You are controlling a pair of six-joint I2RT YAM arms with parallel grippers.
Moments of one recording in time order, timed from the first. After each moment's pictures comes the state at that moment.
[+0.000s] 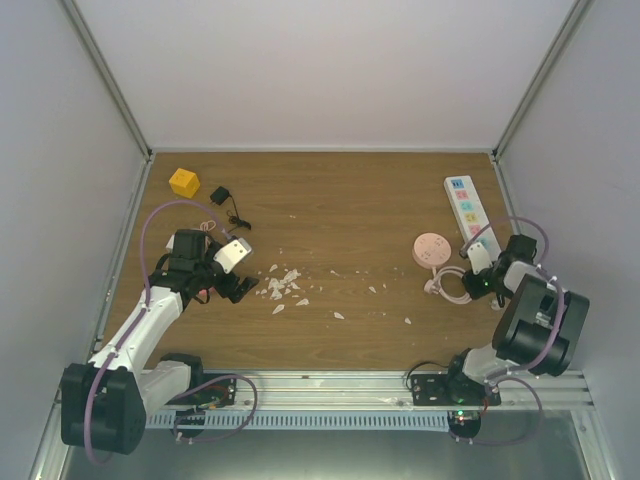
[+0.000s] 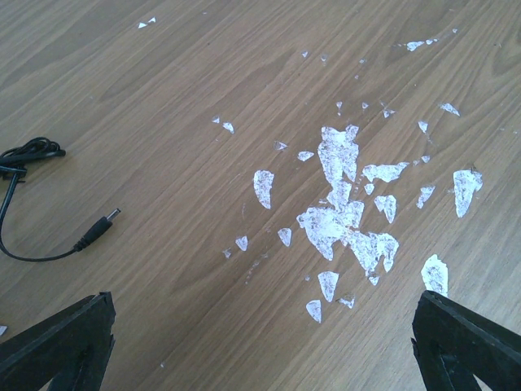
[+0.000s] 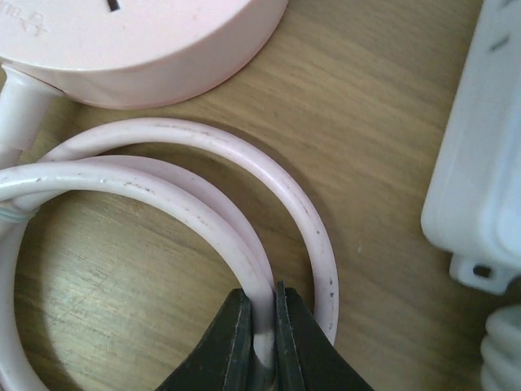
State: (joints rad) left arm -0.11 1.03 0.60 -0.45 0.44 0.58; right arm -0.48 1.50 0.68 -0.42 -0.34 -0.87
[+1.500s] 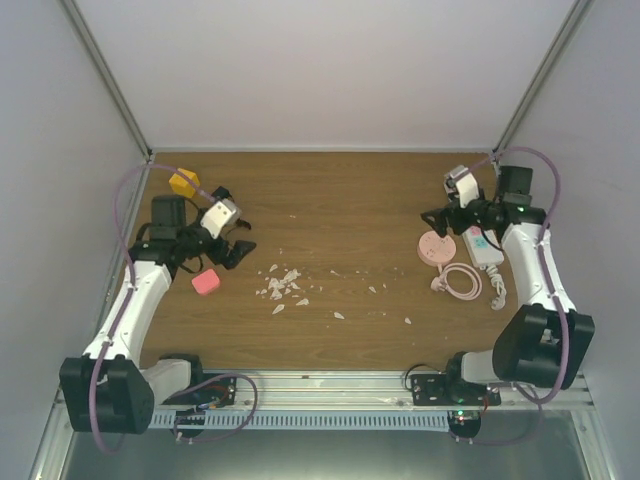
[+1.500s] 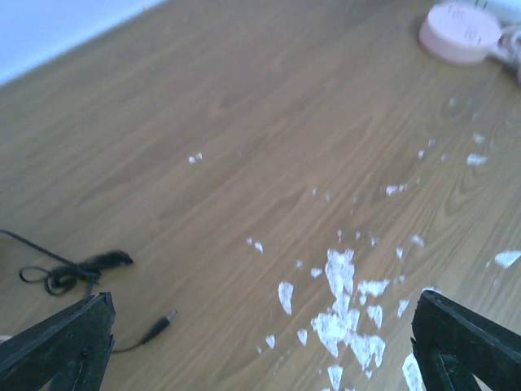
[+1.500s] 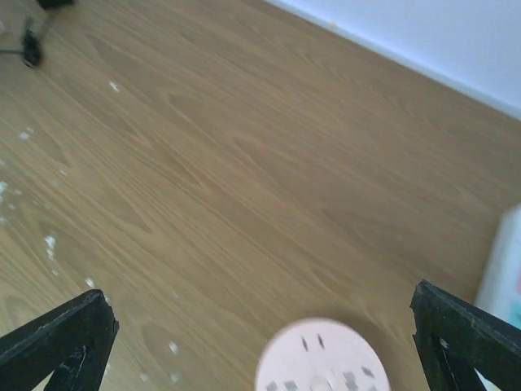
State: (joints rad) left arm -0.01 1.12 0.86 -0.54 0.62 0.52; right arm -0.21 1.38 1.15 -0.65 -0.65 -0.61
